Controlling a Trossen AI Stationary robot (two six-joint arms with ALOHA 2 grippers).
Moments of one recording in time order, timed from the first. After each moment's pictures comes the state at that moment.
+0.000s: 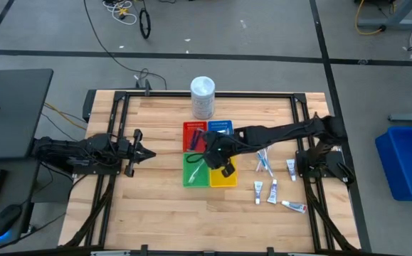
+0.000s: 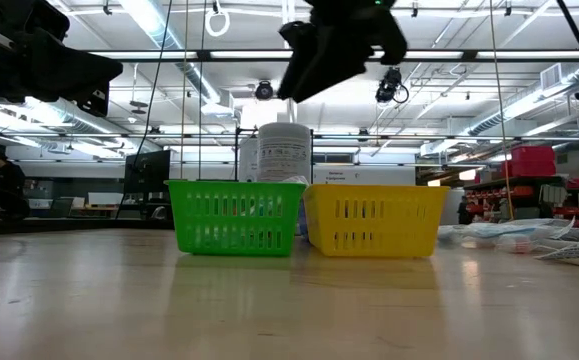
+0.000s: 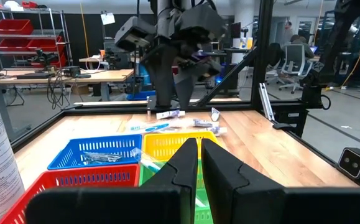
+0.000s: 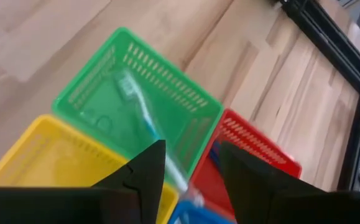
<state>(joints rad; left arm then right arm) -0.08 0.00 0.01 0.07 -0.01 -0.01 0.08 1.76 1.46 -0.60 0.05 -0.63</state>
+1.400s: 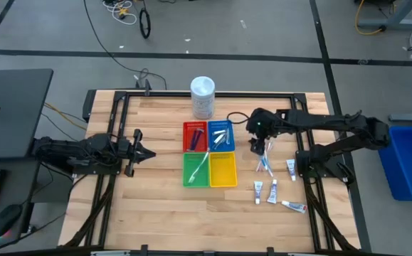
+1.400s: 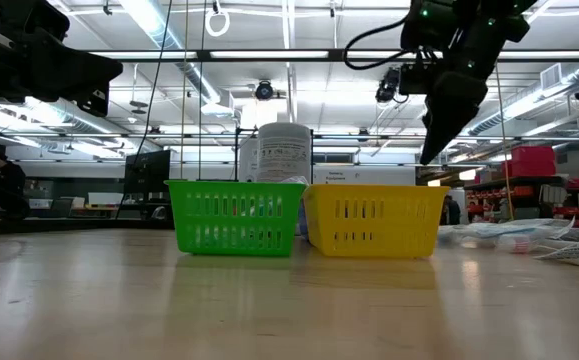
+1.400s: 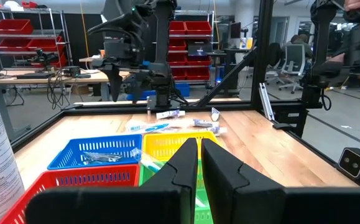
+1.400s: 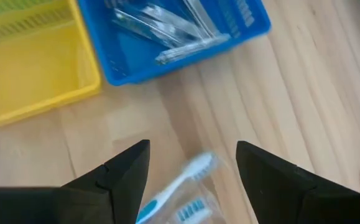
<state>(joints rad) -0.08 0.00 0.01 0.07 -0.01 -0.01 -0.26 1.26 0.89 -0.74 0.05 0.01</state>
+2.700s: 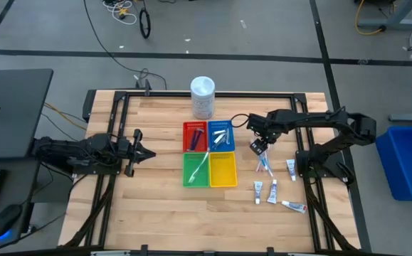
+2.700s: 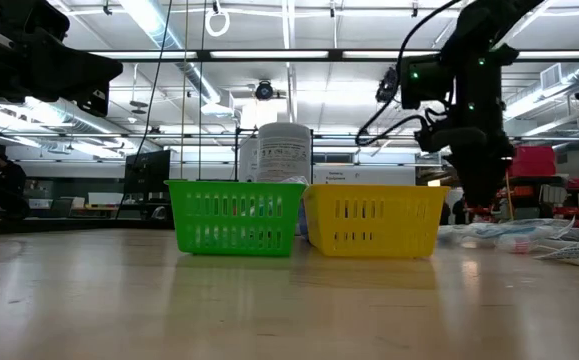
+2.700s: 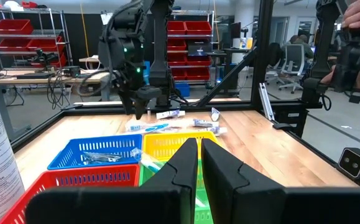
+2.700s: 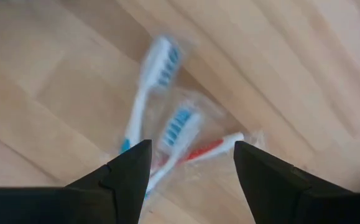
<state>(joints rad) -0.08 0.00 0.01 0.07 -0.01 -0.01 -0.33 1.43 0.86 -0.96 0.05 0.48</state>
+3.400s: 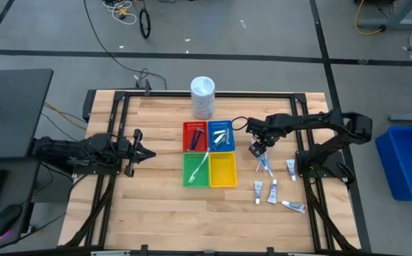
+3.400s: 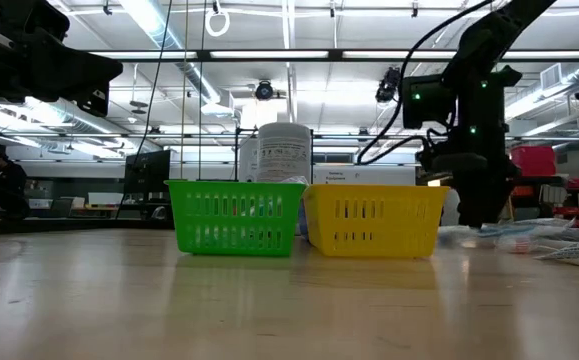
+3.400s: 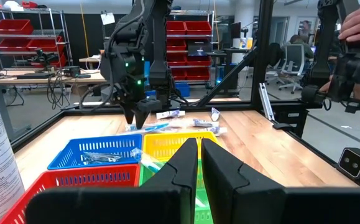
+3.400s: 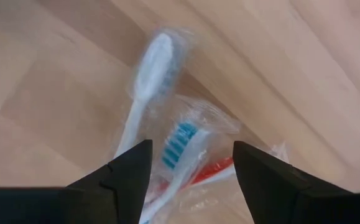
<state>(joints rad) -0.08 0.00 0.01 0.07 -0.01 -0.01 -0.33 1.48 0.77 -0.82 0.05 0.51</state>
